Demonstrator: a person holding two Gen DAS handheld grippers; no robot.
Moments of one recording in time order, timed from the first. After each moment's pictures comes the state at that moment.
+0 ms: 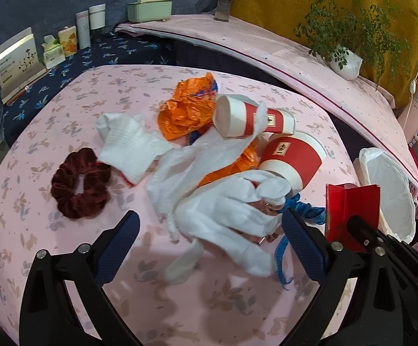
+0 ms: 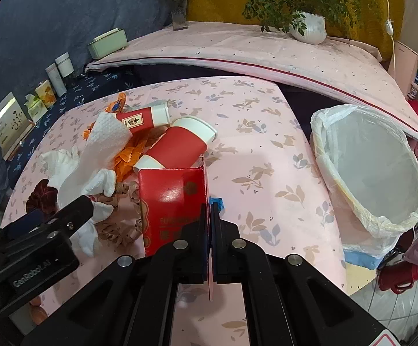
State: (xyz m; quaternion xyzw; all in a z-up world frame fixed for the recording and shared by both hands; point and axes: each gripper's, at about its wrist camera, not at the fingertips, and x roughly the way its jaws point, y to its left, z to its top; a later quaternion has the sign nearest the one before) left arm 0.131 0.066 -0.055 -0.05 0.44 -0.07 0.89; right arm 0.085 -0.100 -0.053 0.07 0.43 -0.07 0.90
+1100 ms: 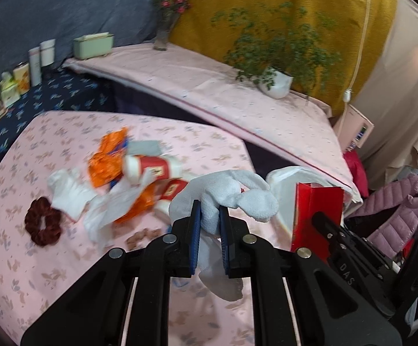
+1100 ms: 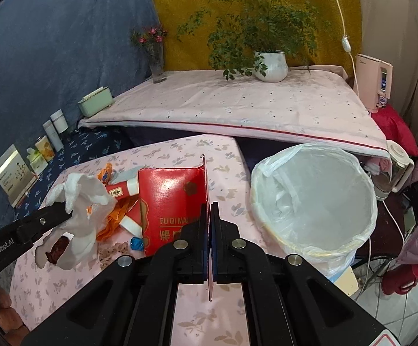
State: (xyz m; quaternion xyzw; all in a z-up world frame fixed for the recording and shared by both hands) left arm 0.095 -0.001 0.050 -0.06 0.38 -0.21 0.90; right arm 0.036 -0.175 0.025 0.12 0.33 -0.11 0.93
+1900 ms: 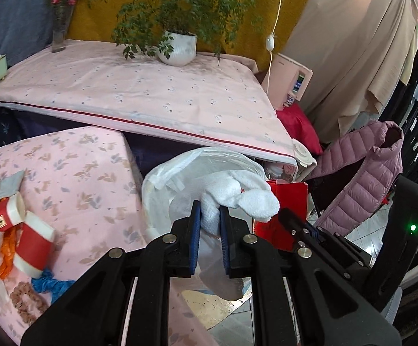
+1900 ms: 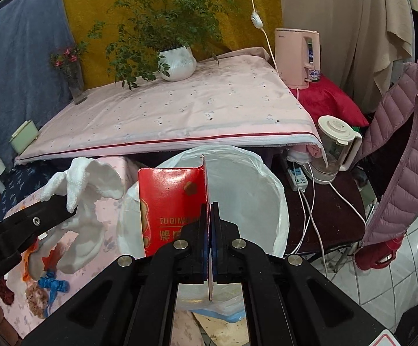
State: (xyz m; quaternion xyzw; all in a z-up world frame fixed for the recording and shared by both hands) left arm 0.121 -0.205 0.025 0.01 0.40 -0.37 0.84; right arm 0.032 -0.330 -0.006 0.17 0.33 -0.25 0.89
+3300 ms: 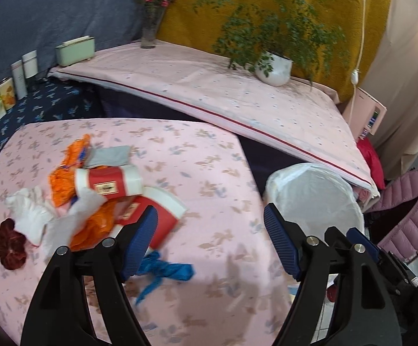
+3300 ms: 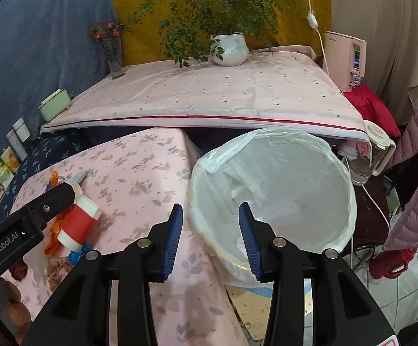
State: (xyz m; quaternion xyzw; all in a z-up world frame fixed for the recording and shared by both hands) left arm 0.141 -0.064 0.006 -0.03 0.38 -0.19 0.91; right arm 0.060 -0.235 -0.014 0.13 0.35 -0.17 0.91
